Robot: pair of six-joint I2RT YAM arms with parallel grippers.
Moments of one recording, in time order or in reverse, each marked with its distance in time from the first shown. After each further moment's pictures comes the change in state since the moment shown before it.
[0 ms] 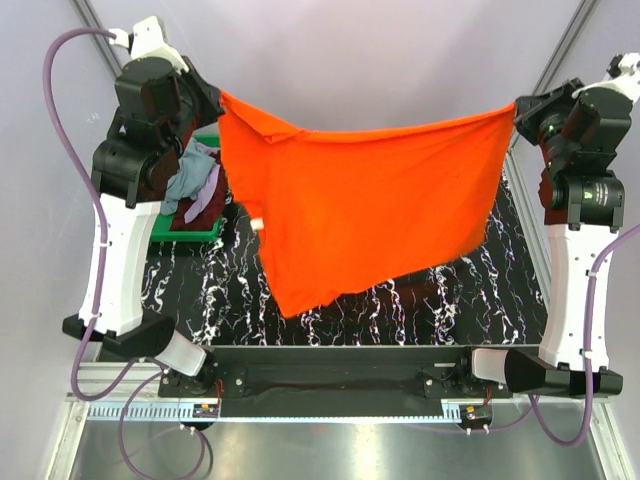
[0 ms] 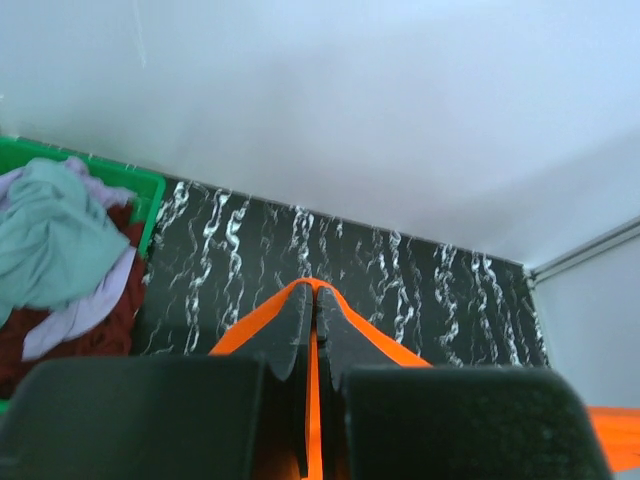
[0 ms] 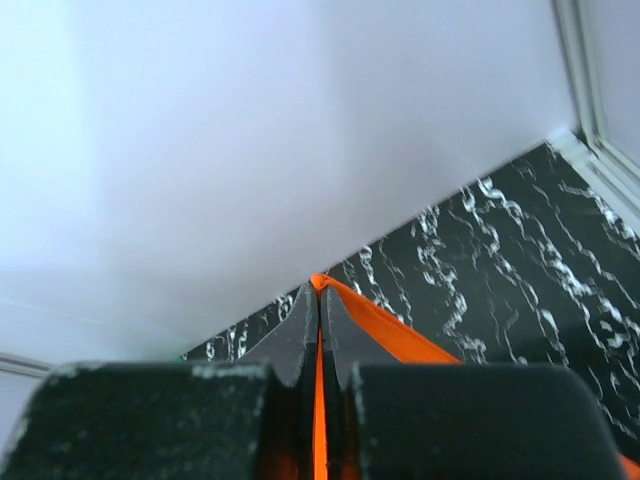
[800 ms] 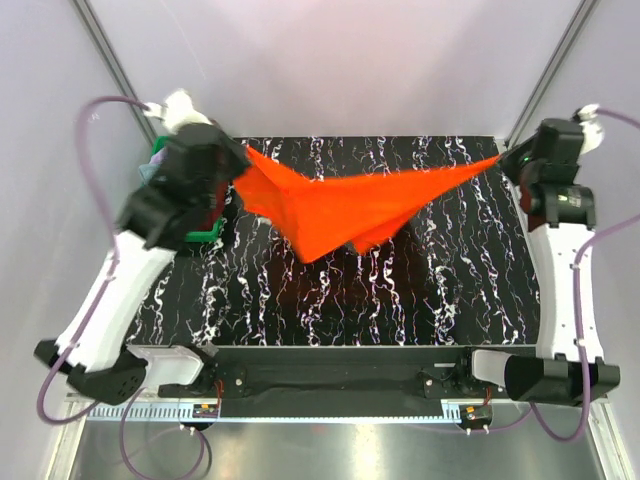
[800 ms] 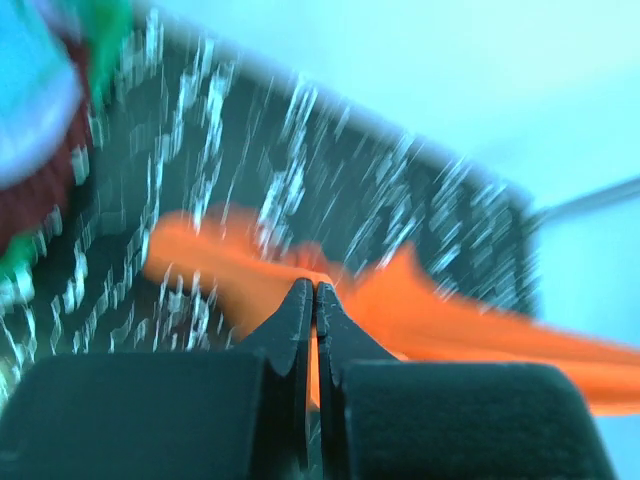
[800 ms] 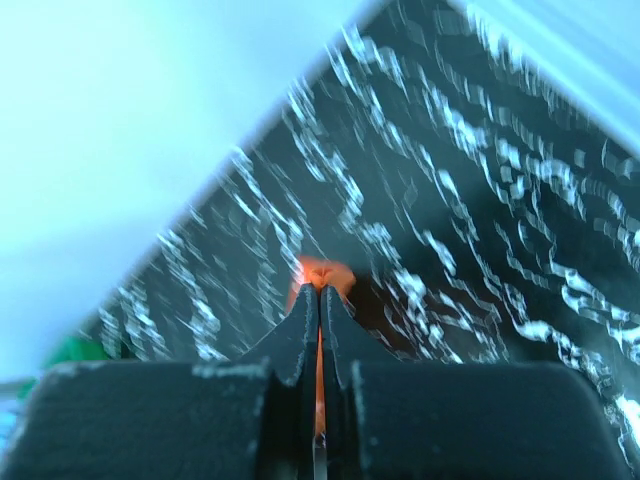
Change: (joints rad) left arm -0.204 -0.202 -0.601 0.161 -0.180 -0.282; right arm 0.000 -0.008 -0.325 -0.069 0.098 0.084
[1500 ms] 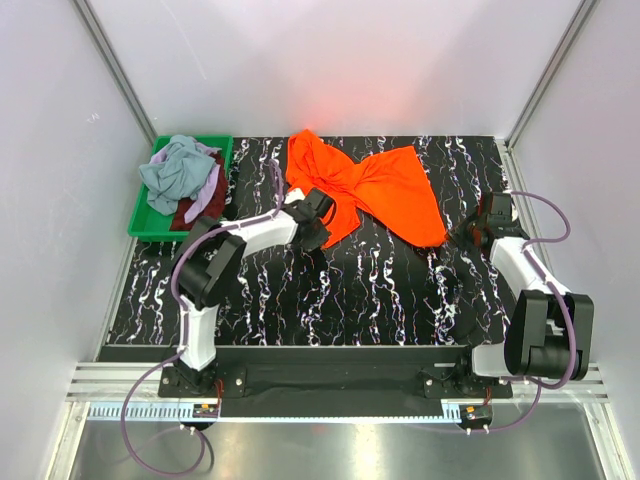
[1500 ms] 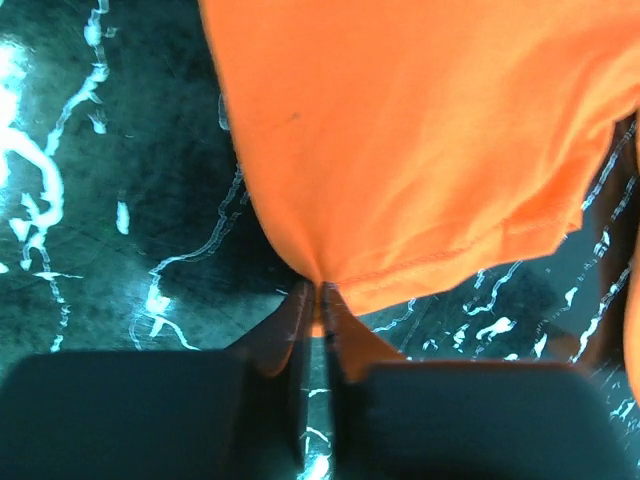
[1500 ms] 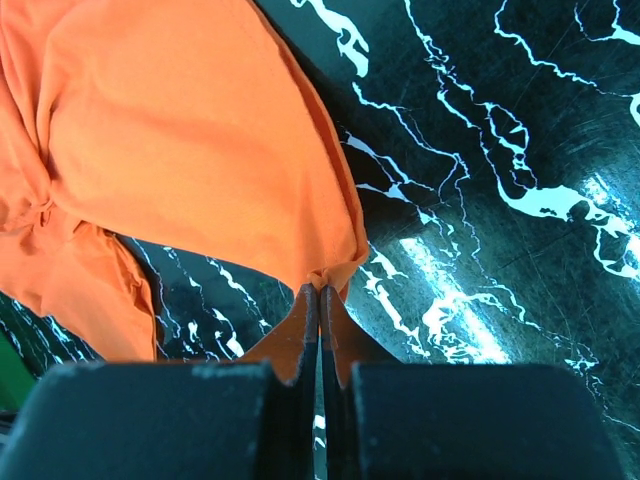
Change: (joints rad) left arm -0.068 0.704 -0.304 0.341 0.266 -0.393; right arm 0.000 0.121 -0.641 0.367 -0.231 0.080
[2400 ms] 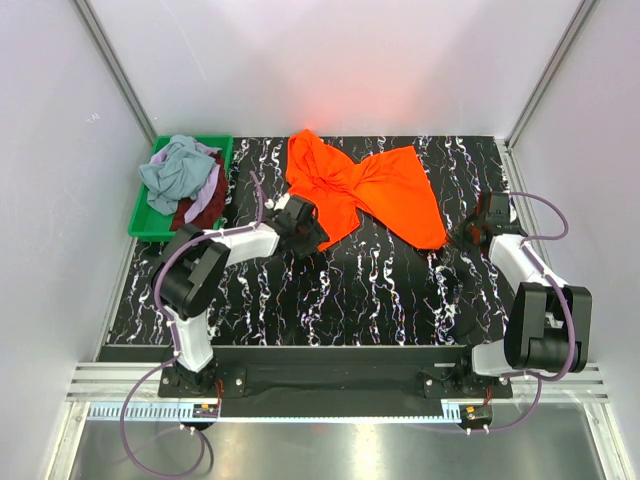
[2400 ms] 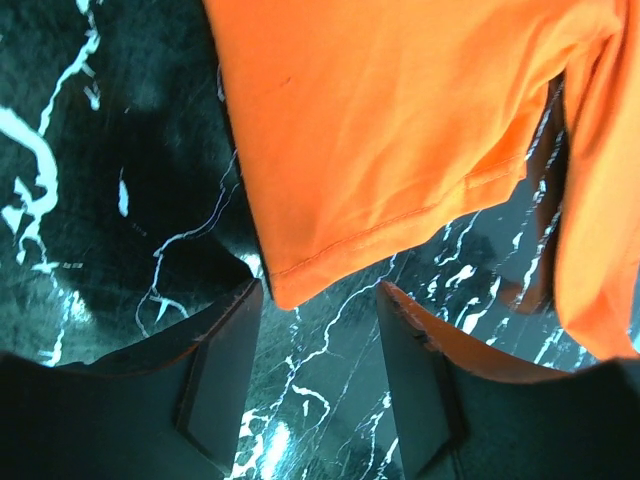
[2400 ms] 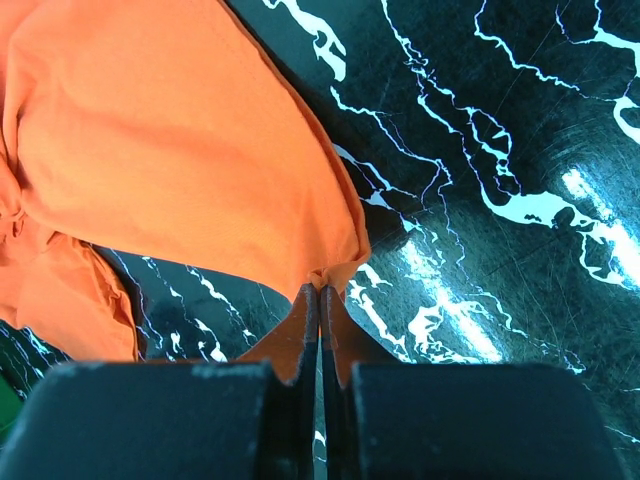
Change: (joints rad) left arm 0.052 -0.133 -0.239 0.279 0.159 0.005; right arm 0.000 0.040 0.011 -0.005 0.018 -0.009
